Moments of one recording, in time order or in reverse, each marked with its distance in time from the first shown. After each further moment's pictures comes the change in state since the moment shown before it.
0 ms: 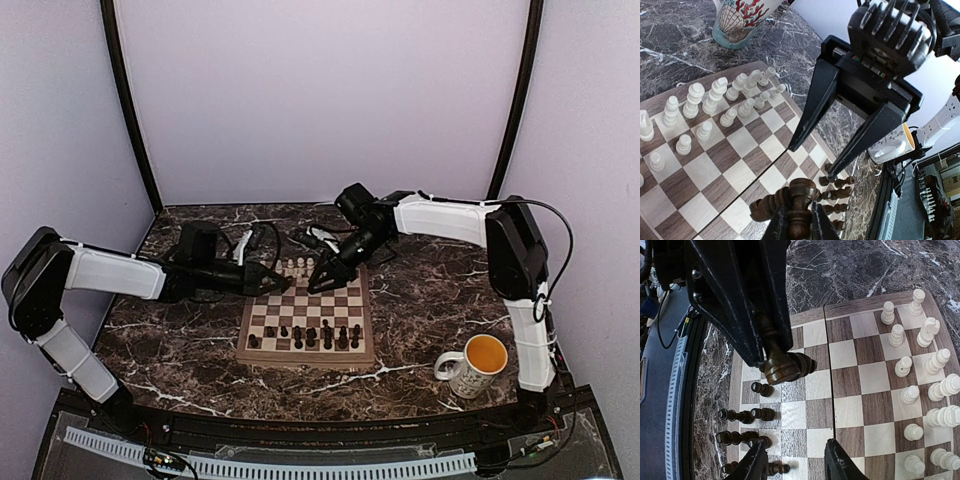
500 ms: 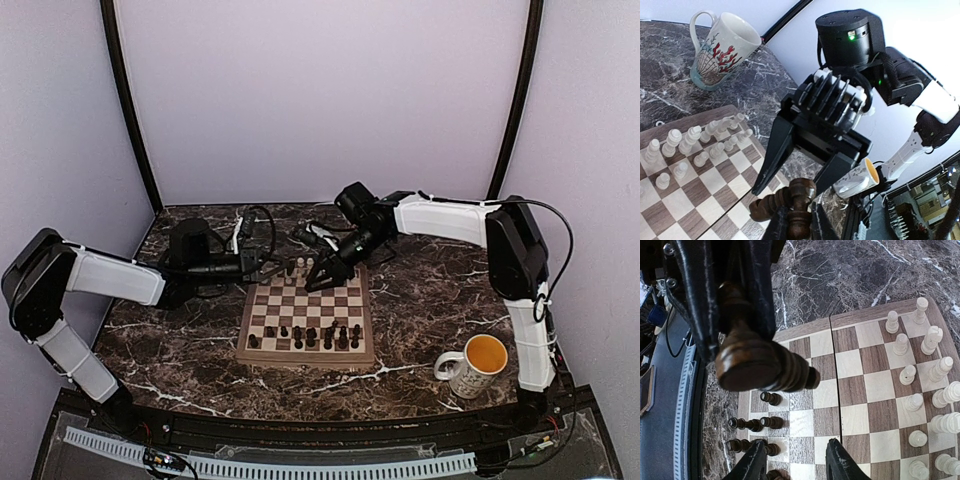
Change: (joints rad) left arm 0.000 0.000 -0.057 0.348 0.017 -0.251; right arm 0.000 -0.003 -0.003 0.030 -0.044 0.044
